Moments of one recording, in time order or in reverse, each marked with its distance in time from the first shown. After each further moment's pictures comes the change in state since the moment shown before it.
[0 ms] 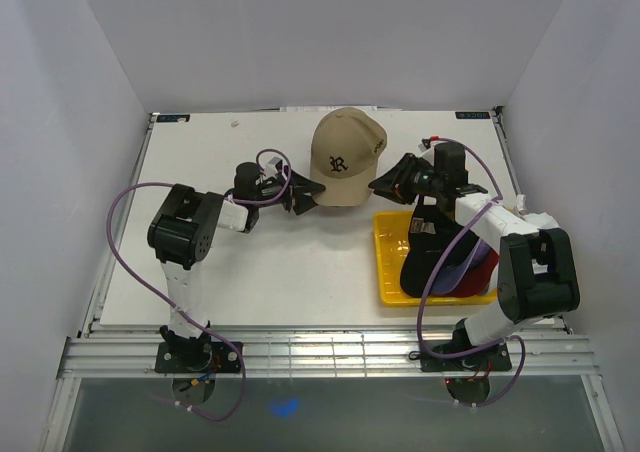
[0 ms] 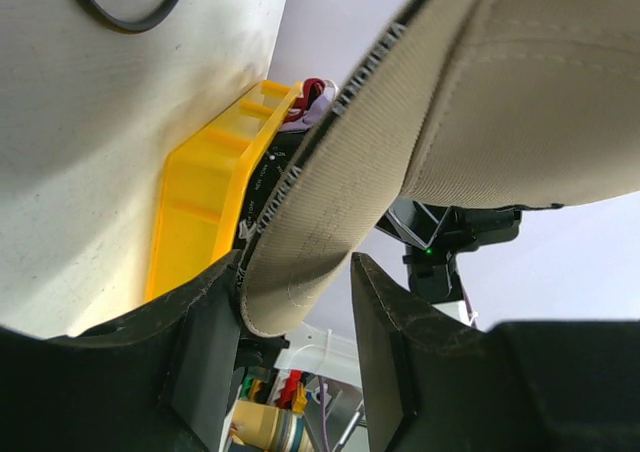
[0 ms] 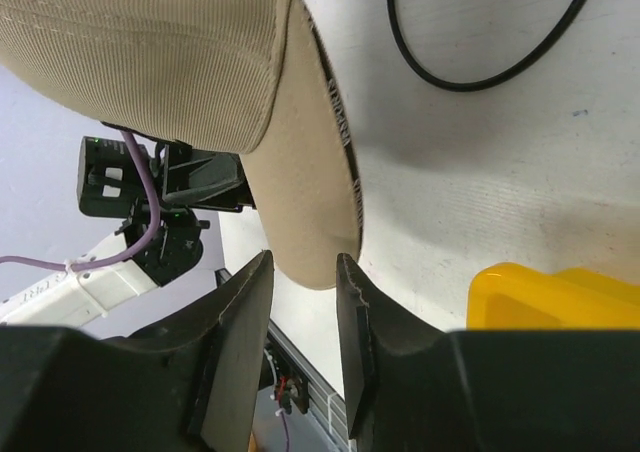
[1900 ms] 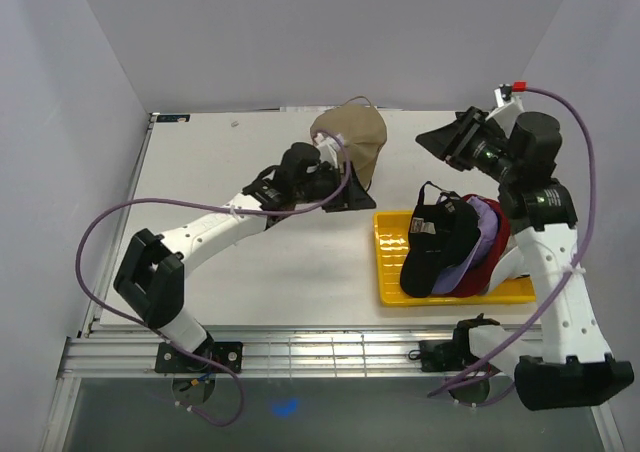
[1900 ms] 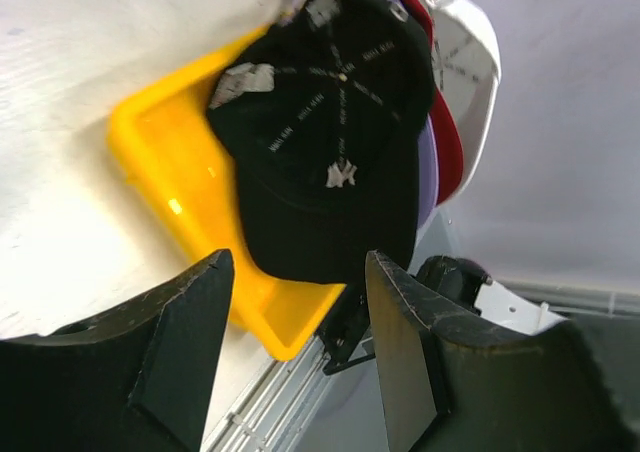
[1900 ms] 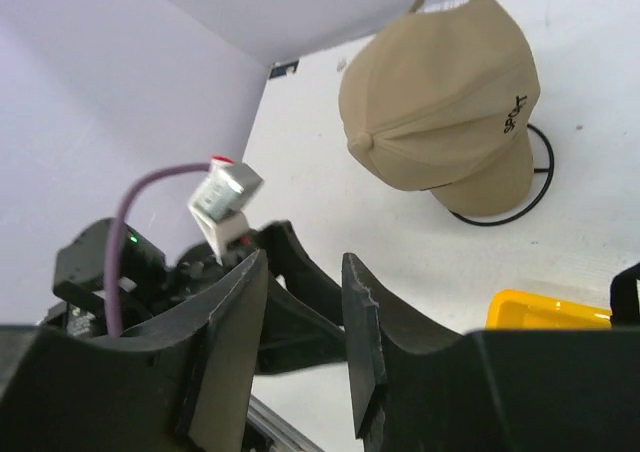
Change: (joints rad) left arm -0.367 -0.443 0.292 -0.941 -0.432 0.834; right arm -0.082 -0.428 0.378 -0.483 0.151 -0.237
